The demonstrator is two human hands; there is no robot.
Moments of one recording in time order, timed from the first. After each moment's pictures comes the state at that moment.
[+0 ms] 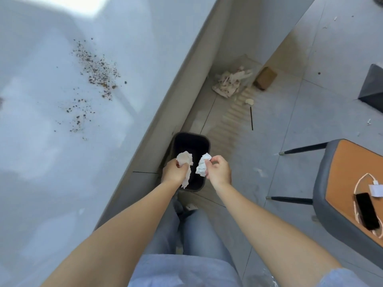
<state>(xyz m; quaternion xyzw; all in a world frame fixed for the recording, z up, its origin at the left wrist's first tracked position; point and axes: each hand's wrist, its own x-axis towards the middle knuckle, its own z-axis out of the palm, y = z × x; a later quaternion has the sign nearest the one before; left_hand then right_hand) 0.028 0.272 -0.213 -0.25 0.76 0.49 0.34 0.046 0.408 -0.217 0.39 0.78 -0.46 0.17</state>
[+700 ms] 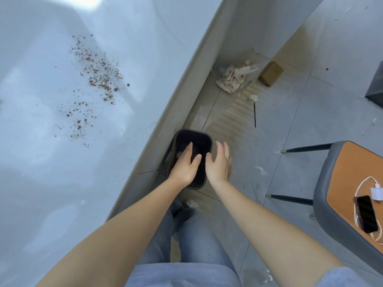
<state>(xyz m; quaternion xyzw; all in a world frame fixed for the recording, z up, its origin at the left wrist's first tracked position) 0.010 0.285 -0.195 -0.08 0.80 0.47 0.36 0.022 0.394 -0.209 0.31 0.87 -0.36 0.14</state>
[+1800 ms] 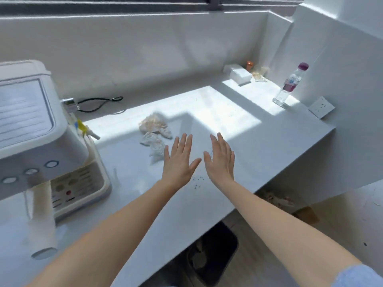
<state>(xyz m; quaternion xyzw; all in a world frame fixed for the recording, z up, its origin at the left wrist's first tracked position) -0.036 0.063 0.039 -0.14 0.95 0.26 -0.07 -0.106 0.184 0.041 -0.20 0.95 -0.26 0.02</state>
